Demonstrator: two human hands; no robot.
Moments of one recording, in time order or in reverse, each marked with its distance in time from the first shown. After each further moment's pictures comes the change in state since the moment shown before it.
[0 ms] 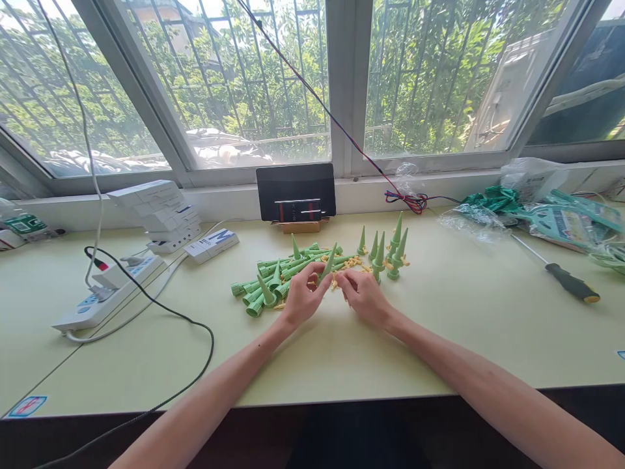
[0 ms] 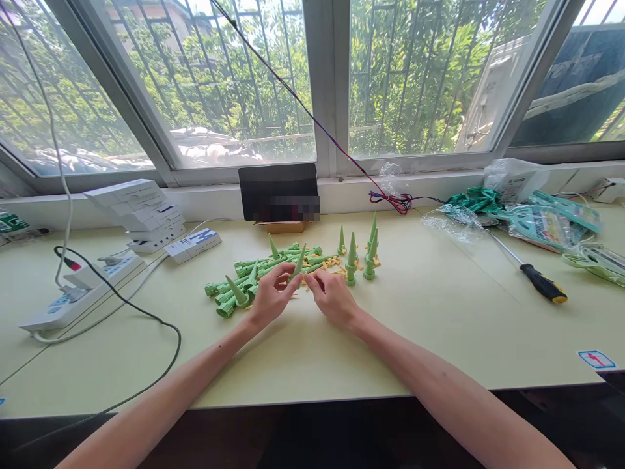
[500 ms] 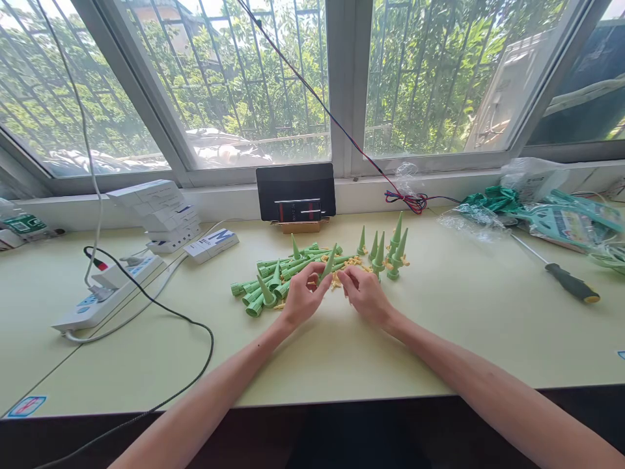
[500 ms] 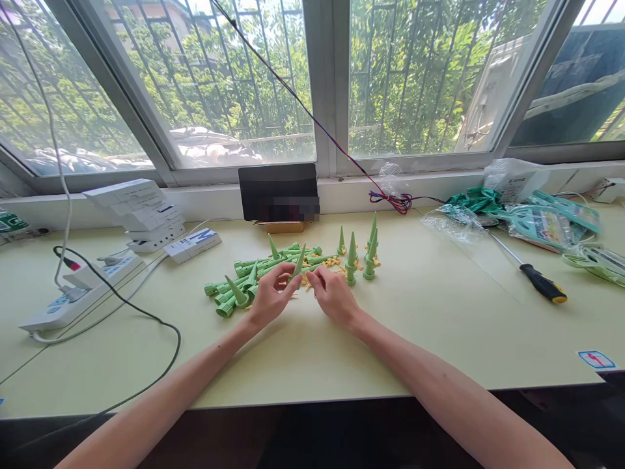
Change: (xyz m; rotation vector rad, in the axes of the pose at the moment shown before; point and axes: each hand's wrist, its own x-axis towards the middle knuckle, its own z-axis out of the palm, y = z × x) left_hand 0.000 0.001 0.000 -0.014 -0.008 -0.001; right_hand -0.001 -0.006 -0.003 -0.001 0.047 0.014
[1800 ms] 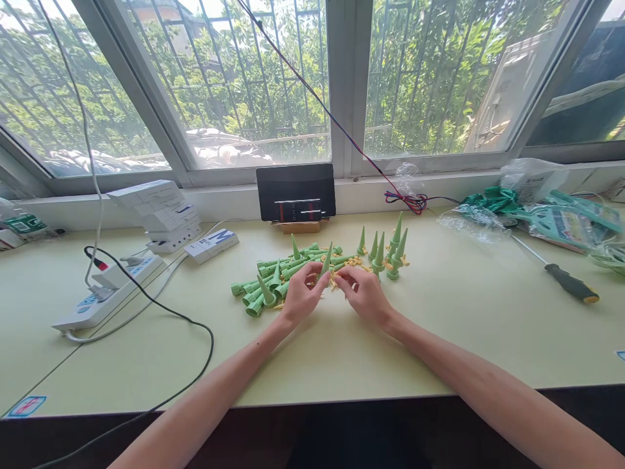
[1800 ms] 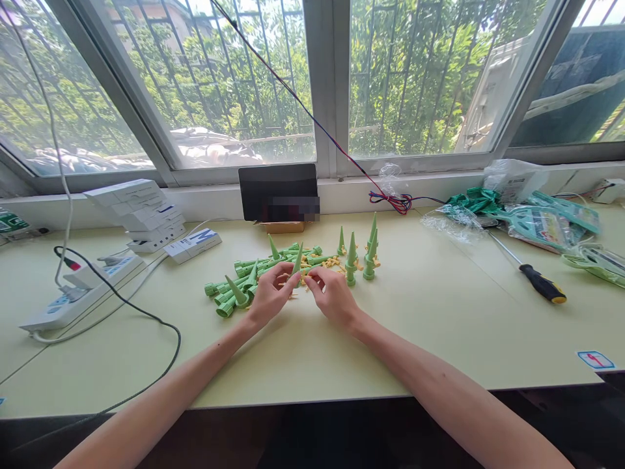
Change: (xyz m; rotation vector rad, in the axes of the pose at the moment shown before) left_hand 0.001 -0.003 -0.001 -0.068 0.017 -0.101; right_hand 0.000 0.001 0.002 -0.023 0.047 -0.128
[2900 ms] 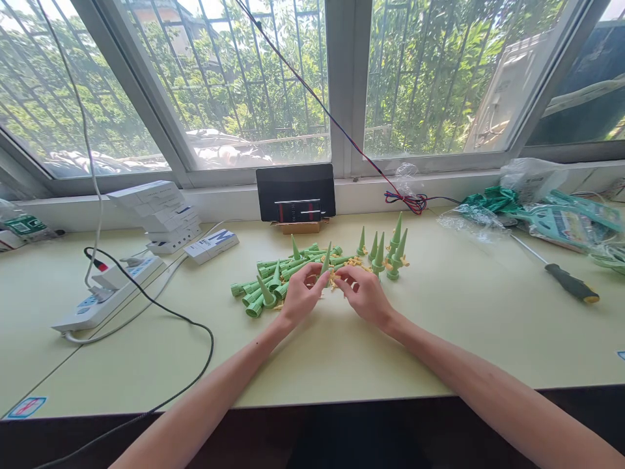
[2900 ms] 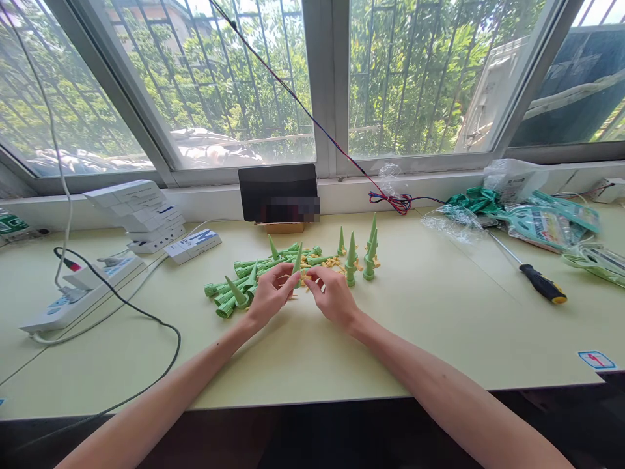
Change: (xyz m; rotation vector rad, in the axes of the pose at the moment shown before) left_hand 0.001 0.000 0.000 -0.080 -0.022 -0.071; right_hand 0.001 -0.003 0.000 0.014 0.003 -0.005
